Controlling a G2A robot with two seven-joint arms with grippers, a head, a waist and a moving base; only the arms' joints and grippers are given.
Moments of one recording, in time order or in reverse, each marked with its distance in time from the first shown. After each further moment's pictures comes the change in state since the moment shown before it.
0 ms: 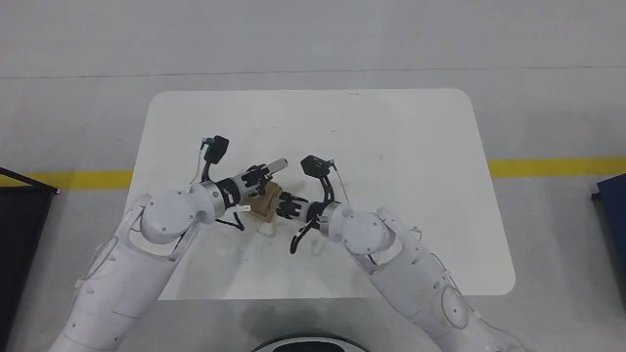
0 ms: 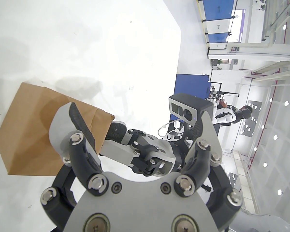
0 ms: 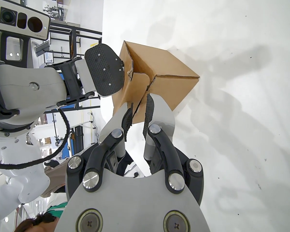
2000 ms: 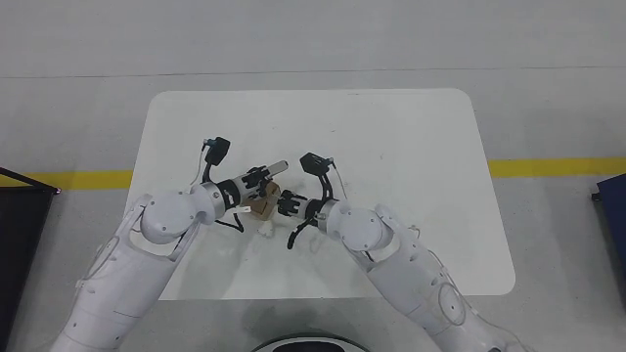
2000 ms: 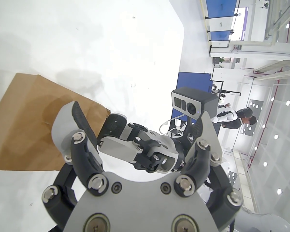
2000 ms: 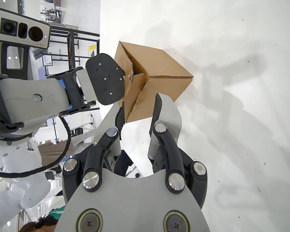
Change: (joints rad) left arm 0.000 -0.004 -0.003 0.010 0.009 0.002 -0.021; right arm 0.016 -0.010 -0.005 0.010 0.000 0.020 -0.006
